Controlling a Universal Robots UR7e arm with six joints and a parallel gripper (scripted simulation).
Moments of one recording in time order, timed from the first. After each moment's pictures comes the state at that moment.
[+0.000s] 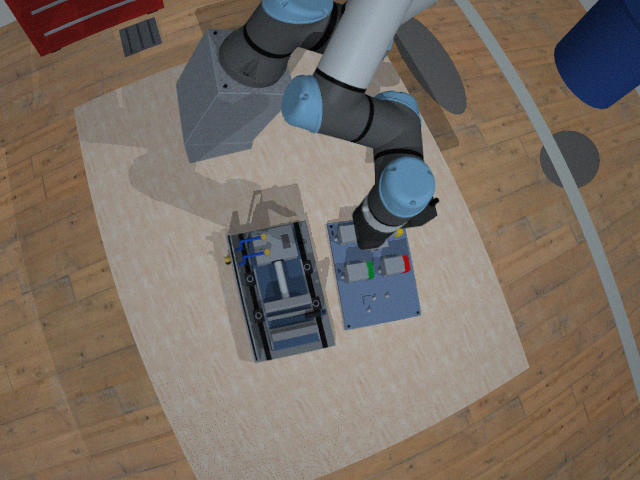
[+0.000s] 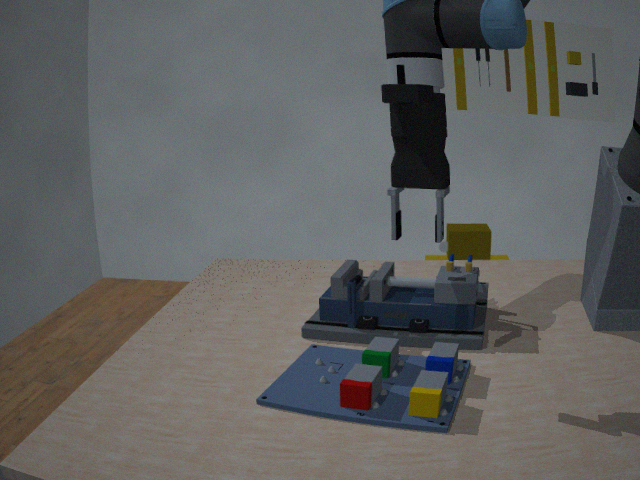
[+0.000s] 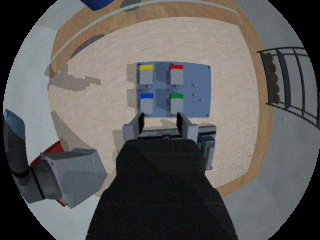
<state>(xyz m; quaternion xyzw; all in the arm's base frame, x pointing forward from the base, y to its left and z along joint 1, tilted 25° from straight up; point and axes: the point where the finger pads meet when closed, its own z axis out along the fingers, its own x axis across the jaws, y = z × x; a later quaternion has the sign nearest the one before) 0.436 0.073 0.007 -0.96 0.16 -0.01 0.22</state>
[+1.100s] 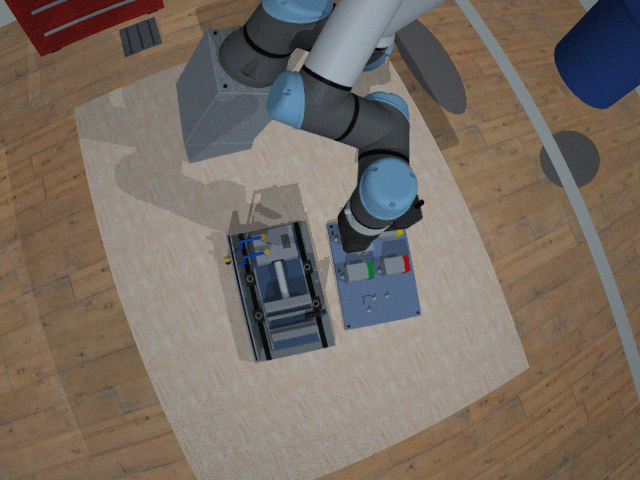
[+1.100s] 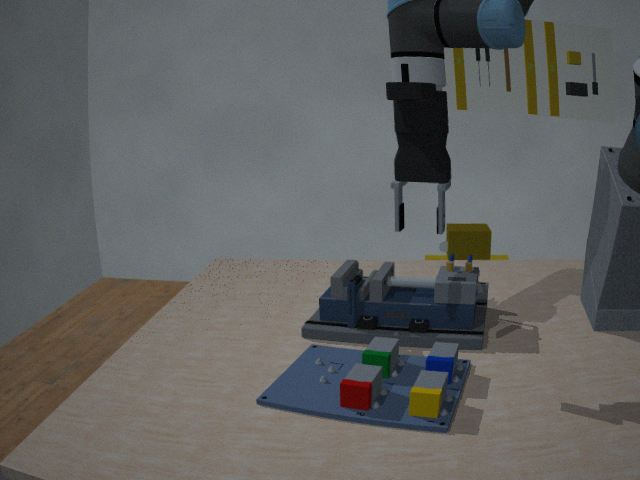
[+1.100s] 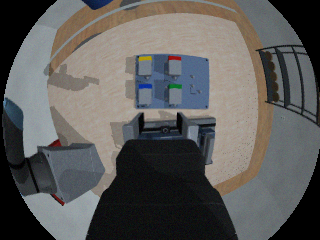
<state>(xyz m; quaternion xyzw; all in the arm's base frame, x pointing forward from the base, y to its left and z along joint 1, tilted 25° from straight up) 0.430 0.045 -0.002 -0.96 0.16 -0.01 0.21</state>
